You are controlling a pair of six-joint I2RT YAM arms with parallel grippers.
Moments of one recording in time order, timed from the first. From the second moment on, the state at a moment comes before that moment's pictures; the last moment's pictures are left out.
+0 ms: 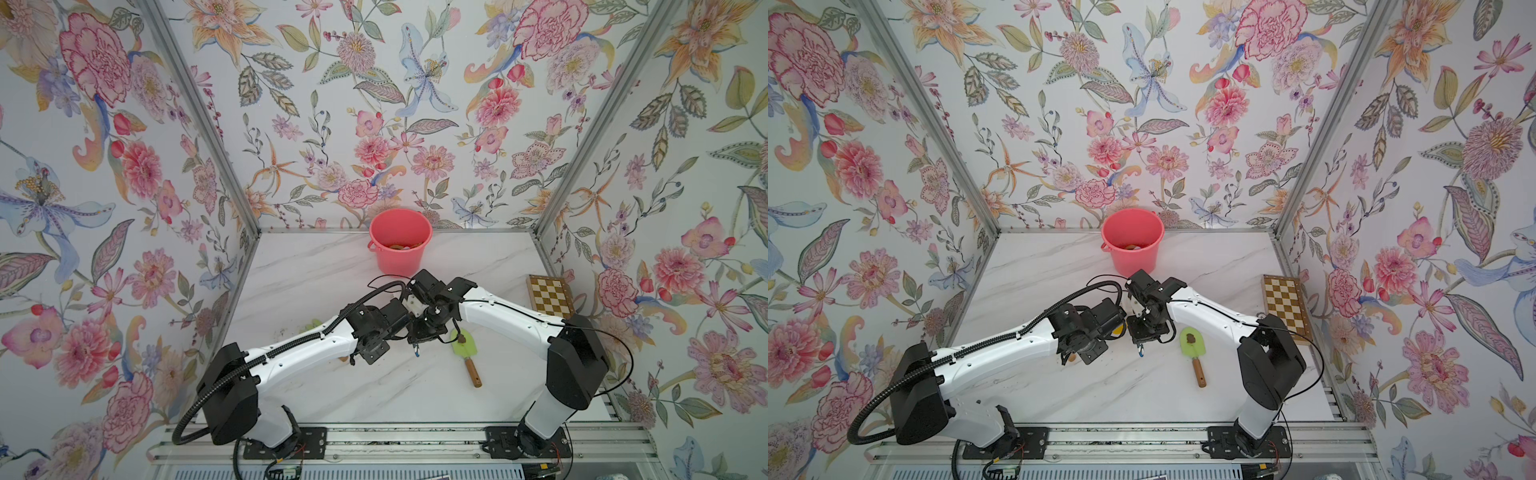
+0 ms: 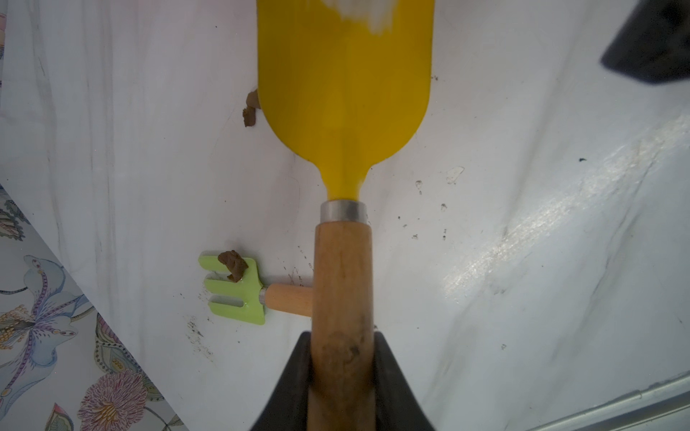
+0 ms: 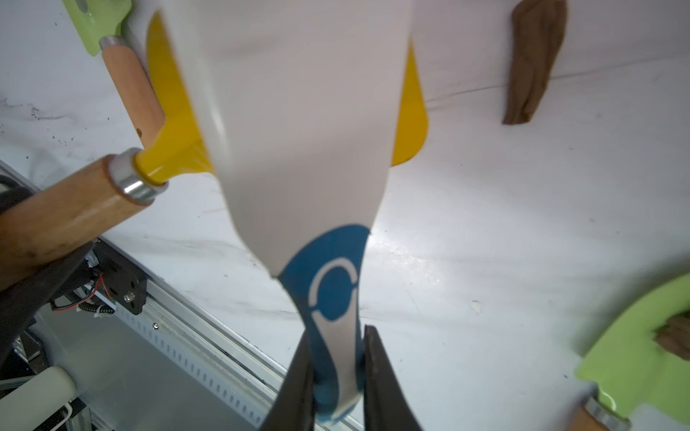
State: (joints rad) left arm -0.96 1.49 1.17 -1.05 -0.37 -0.03; right arm 0.82 1.72 1.33 -0.93 -0.27 0.41
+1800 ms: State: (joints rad) left arm -0.94 1.37 1.21 -1.04 -0.36 -0.03; right arm 0.61 1.84 1.42 -0.91 -0.17 0.41
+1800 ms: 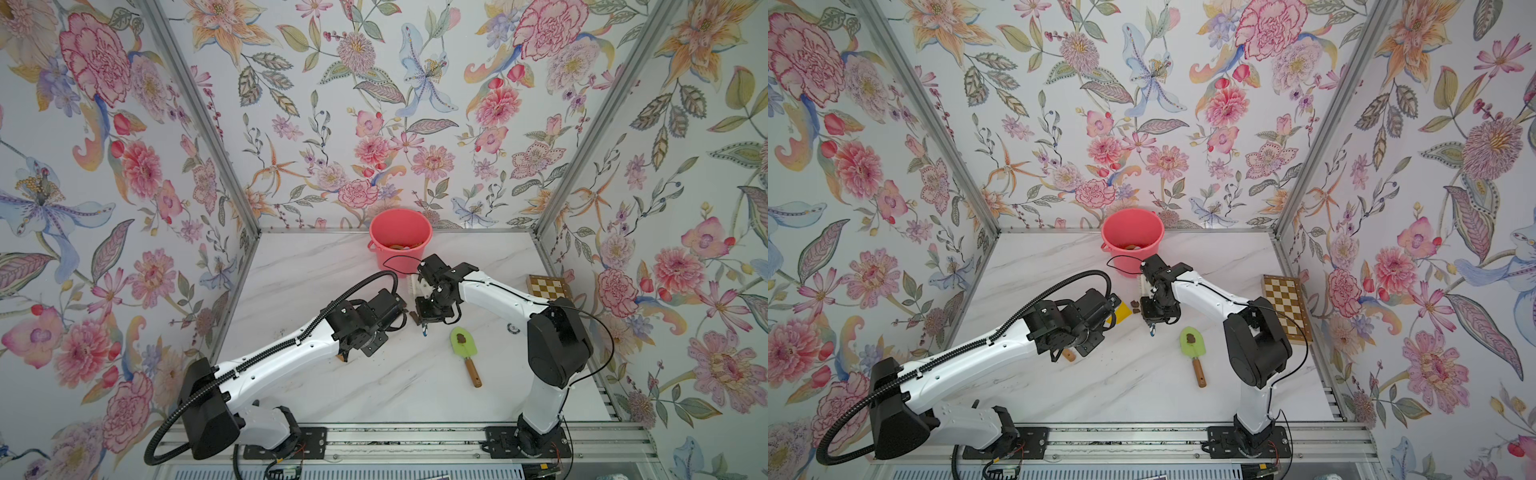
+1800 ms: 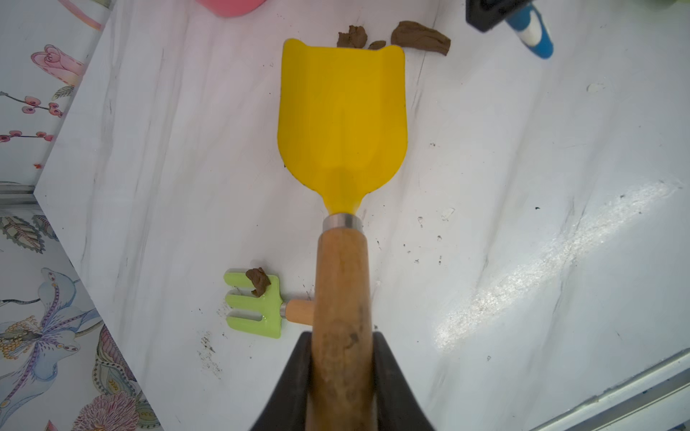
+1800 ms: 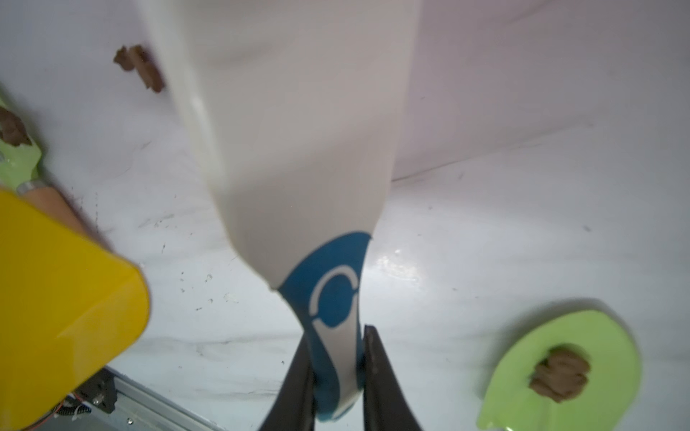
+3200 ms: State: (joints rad) left arm -0.38 1.27 0.67 0.52 0.81 -1.98; right arm 0.66 1.46 0.98 -0.34 -0.25 0.43
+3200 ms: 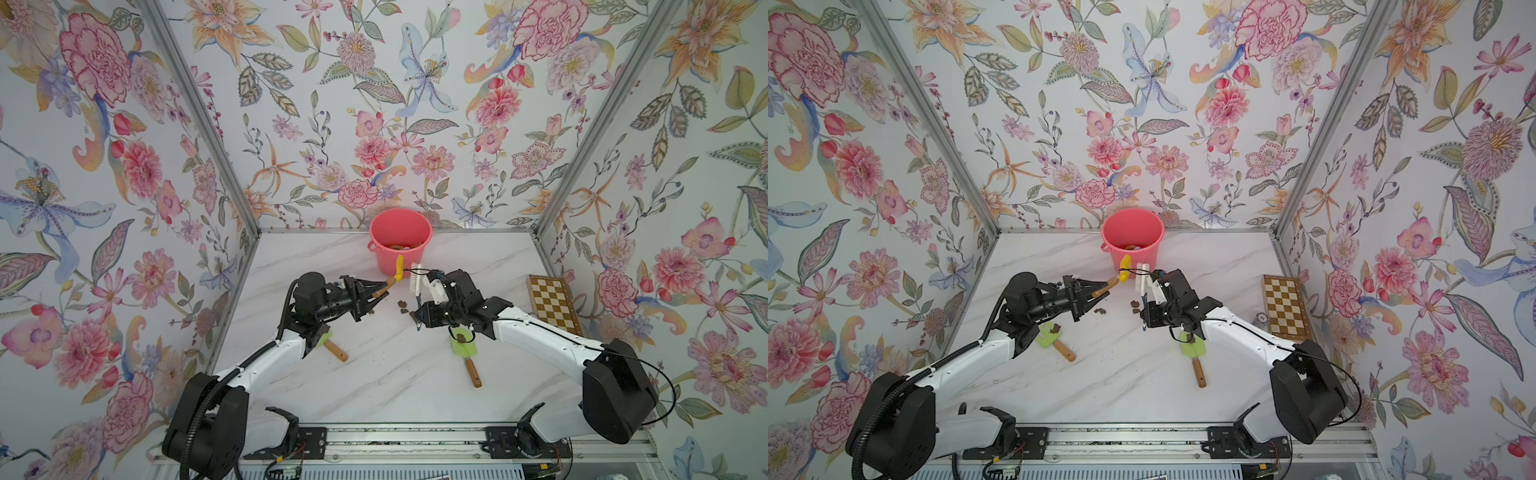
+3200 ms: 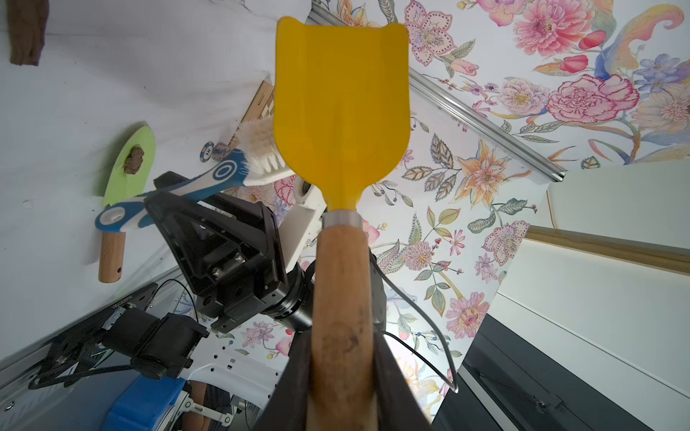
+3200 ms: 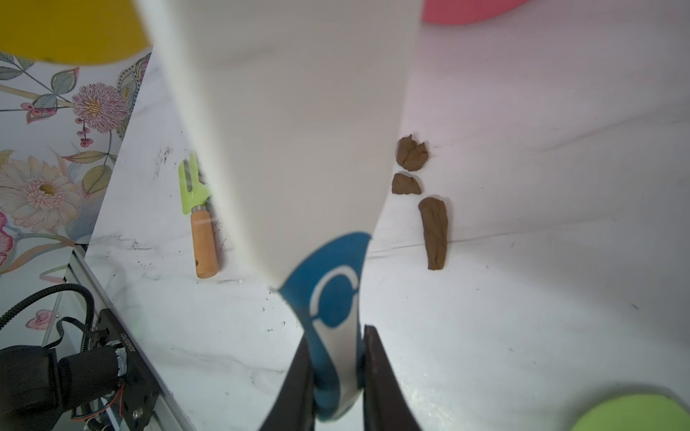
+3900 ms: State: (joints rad) left arm -0.40 1.24 0.77 0.39 0.88 -1.93; right arm 0.60 1.74 1.13 -0.35 -0.29 0.36
